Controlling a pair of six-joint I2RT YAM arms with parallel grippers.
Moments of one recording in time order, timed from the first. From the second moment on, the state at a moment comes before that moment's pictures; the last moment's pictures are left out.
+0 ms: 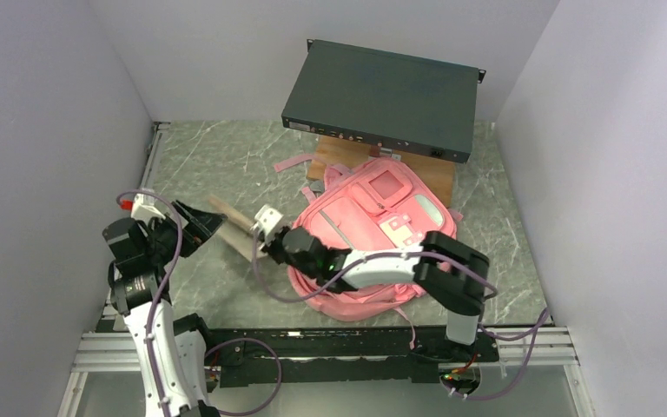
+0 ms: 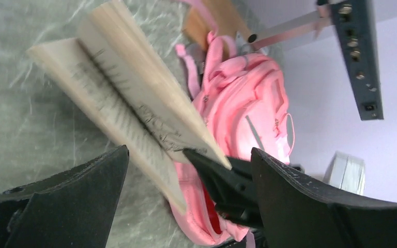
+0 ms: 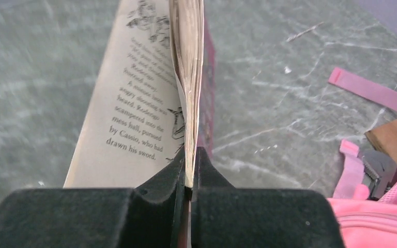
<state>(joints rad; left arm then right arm) 0.44 0.58 0.60 -0.50 0.76 -0.61 1.21 1.85 1.04 0.56 0.31 -0.08</state>
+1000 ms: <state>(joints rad) 0.03 0.65 0.60 -0.31 0.75 -1.04 1.15 1.50 0.95 0.44 0.18 0.03</state>
